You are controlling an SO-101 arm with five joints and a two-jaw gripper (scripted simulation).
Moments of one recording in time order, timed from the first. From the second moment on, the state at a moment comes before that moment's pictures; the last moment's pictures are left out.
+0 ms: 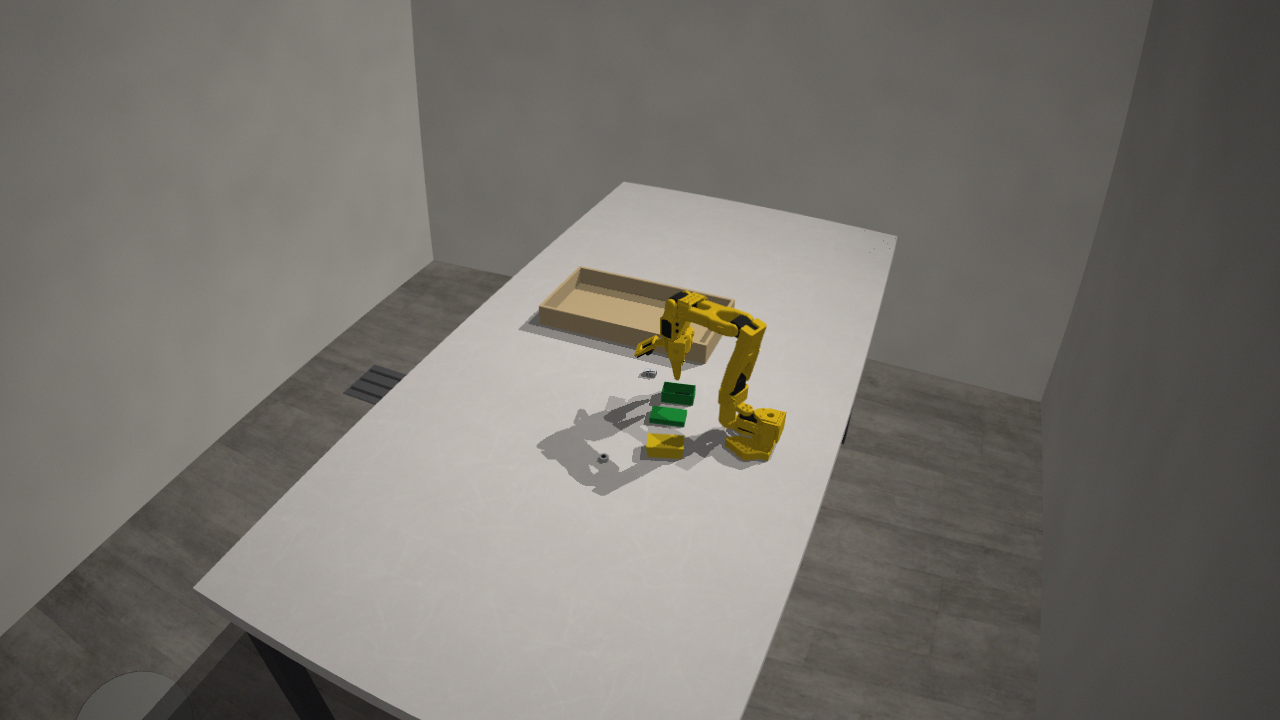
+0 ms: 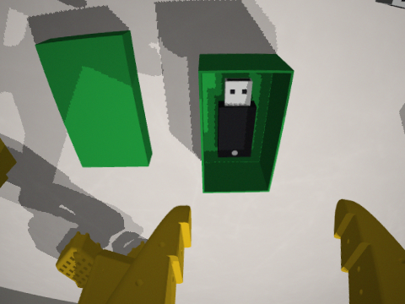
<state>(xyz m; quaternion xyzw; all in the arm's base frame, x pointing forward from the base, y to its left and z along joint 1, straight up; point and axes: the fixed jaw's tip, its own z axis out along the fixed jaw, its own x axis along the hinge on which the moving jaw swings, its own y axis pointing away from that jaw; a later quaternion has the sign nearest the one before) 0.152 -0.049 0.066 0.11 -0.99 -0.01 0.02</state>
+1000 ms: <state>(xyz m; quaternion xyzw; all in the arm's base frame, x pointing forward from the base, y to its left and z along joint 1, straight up) 0.152 -0.049 0.066 0.11 -0.99 -0.01 0.02</state>
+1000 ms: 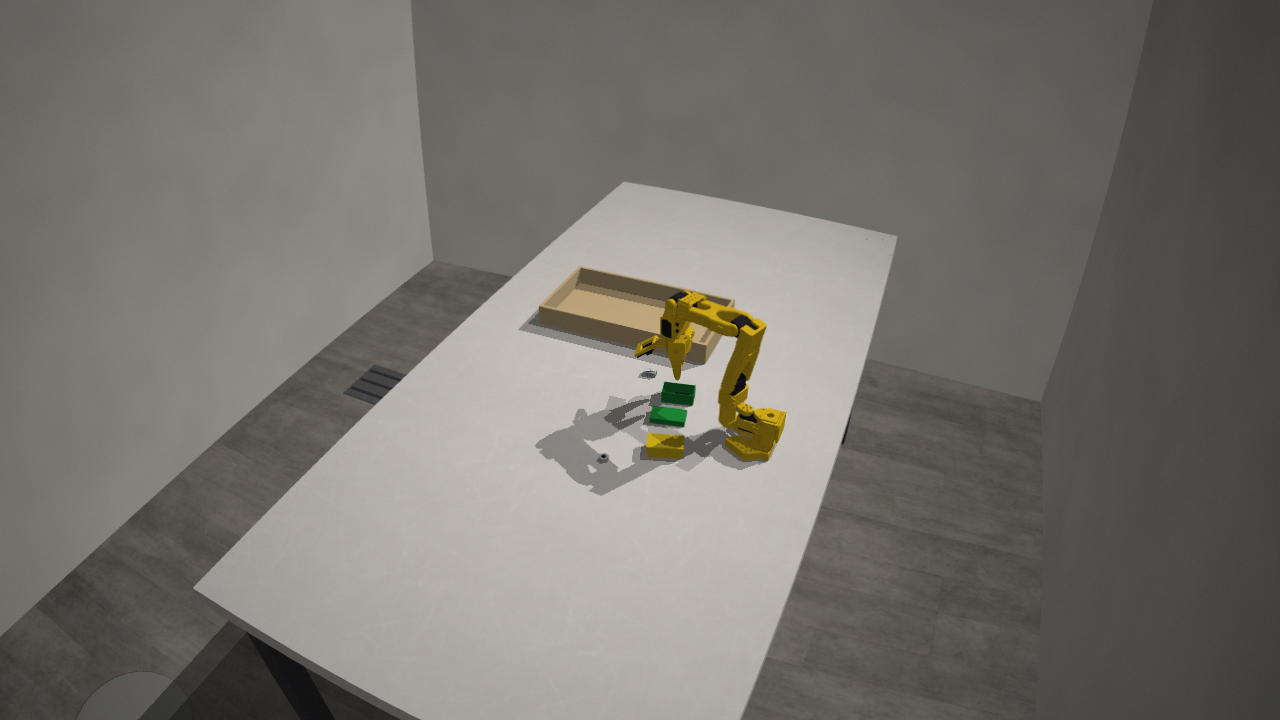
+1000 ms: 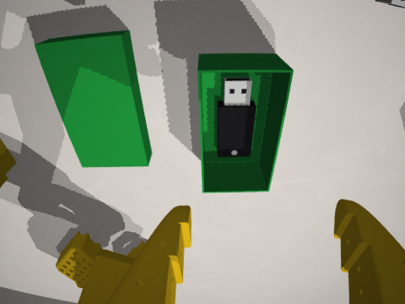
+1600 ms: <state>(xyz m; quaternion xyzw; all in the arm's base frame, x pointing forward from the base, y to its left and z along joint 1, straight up) 0.151 -0.049 0.063 0.11 -0.99 -0.01 0.02</state>
